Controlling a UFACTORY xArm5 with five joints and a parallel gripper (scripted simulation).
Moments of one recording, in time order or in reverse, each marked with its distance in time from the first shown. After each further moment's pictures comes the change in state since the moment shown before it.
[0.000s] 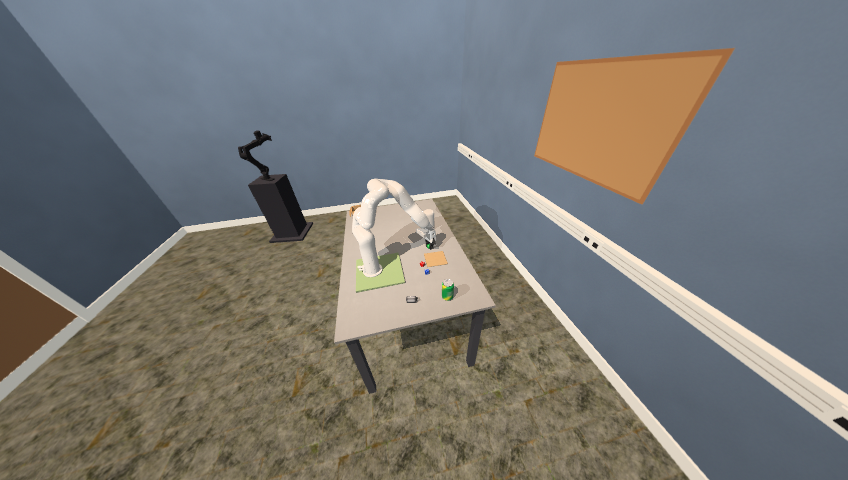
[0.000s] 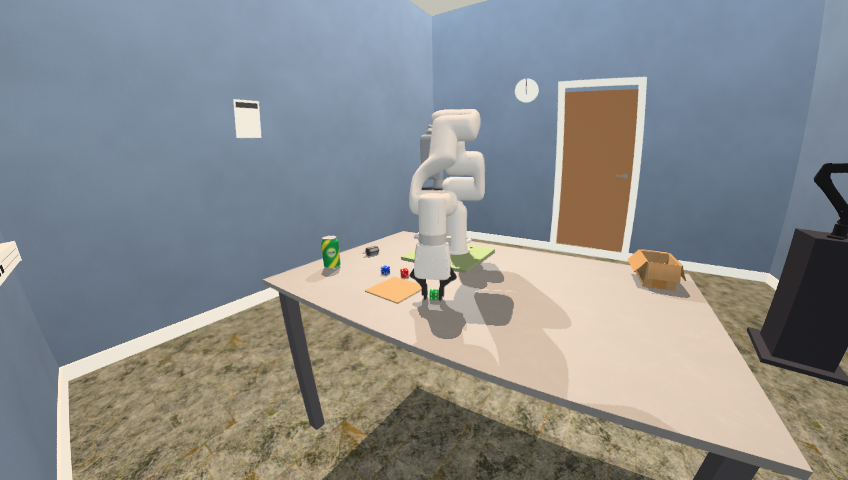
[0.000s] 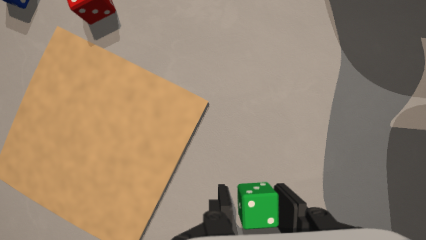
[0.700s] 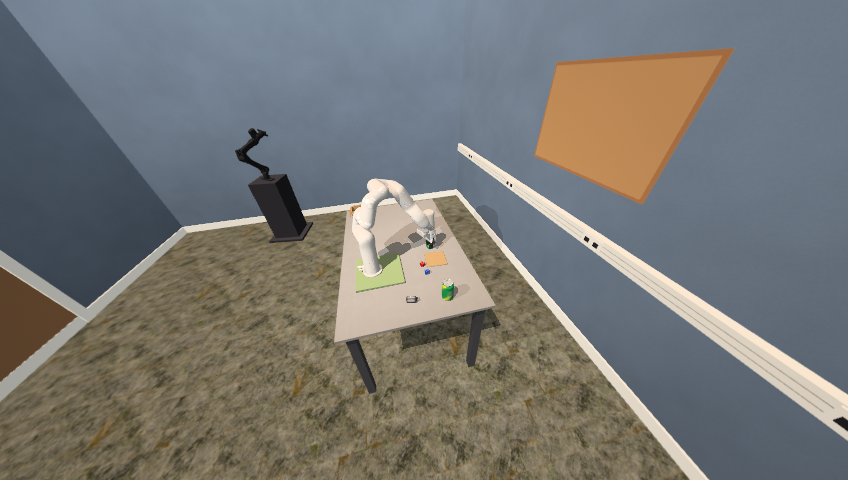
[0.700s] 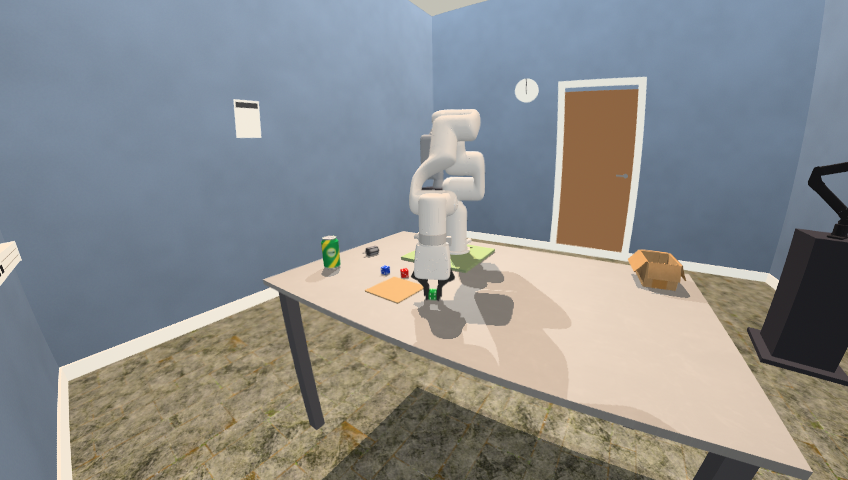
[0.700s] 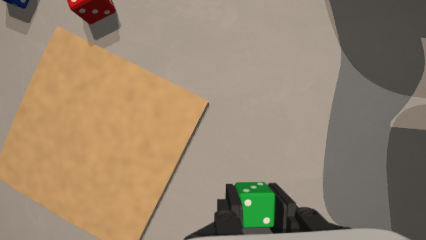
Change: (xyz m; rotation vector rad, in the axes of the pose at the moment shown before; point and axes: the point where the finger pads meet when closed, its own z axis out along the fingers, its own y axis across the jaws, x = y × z) arm 0.000 0.000 0.000 0.000 0.000 0.000
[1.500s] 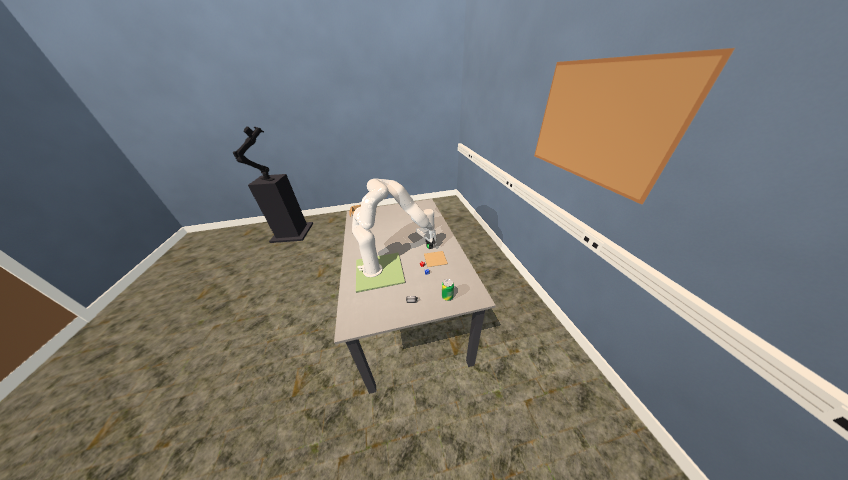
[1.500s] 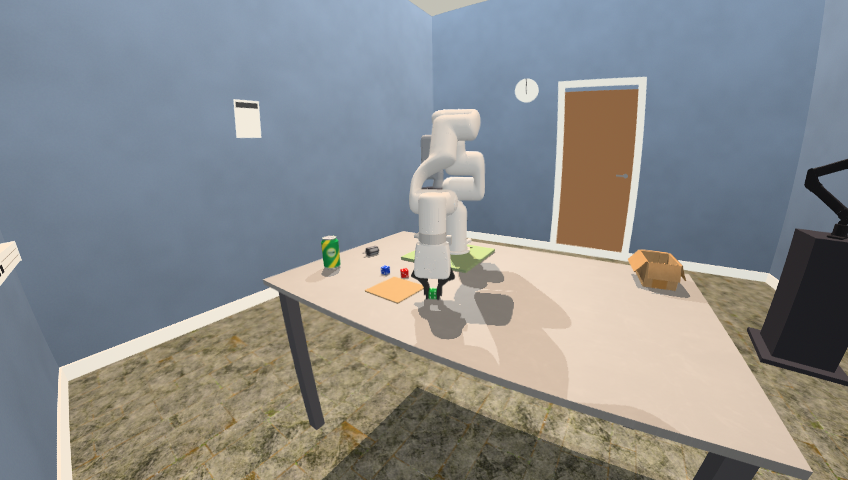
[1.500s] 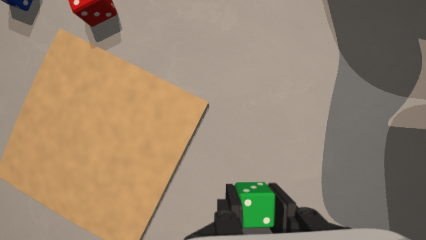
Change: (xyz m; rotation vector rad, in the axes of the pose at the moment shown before) arm 0.001 0.000 -0.002 0.000 0.002 0.000
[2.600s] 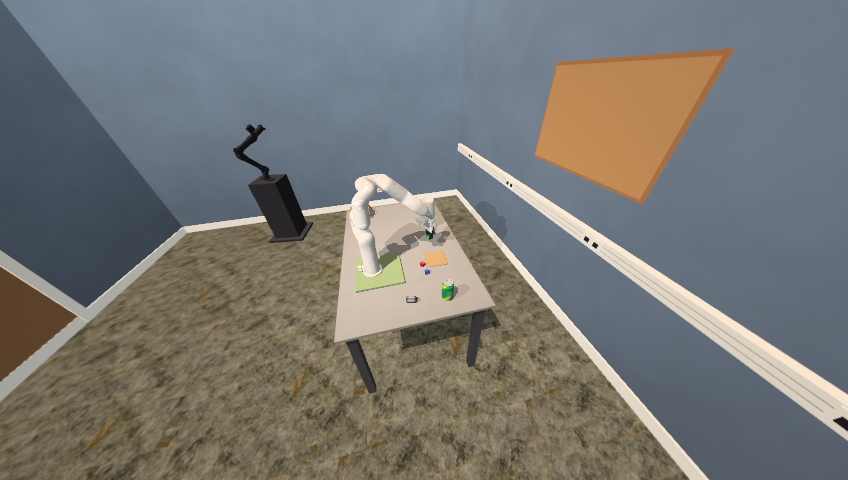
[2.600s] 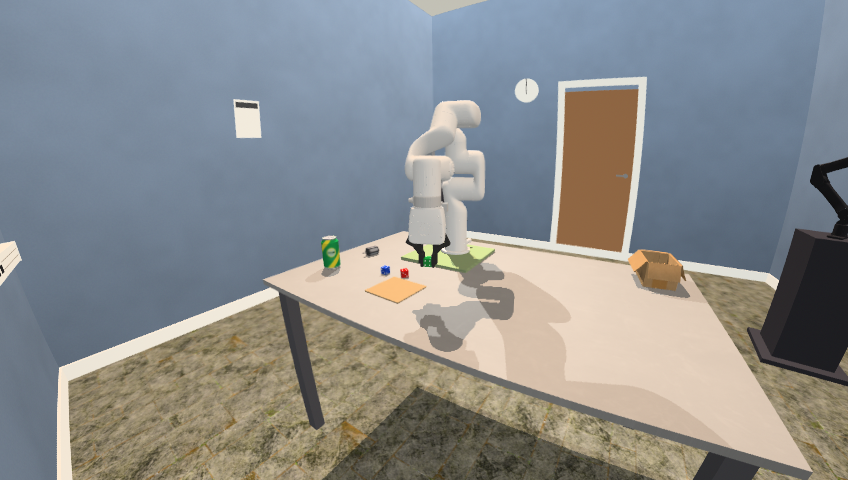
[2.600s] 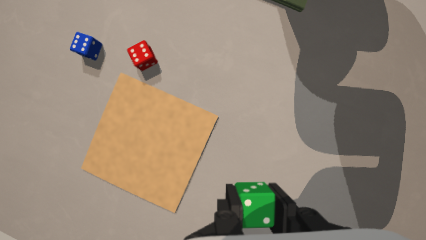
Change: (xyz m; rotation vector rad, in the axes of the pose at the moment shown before) arm 0.008 -0.015 -0.097 0.000 0.000 0.048
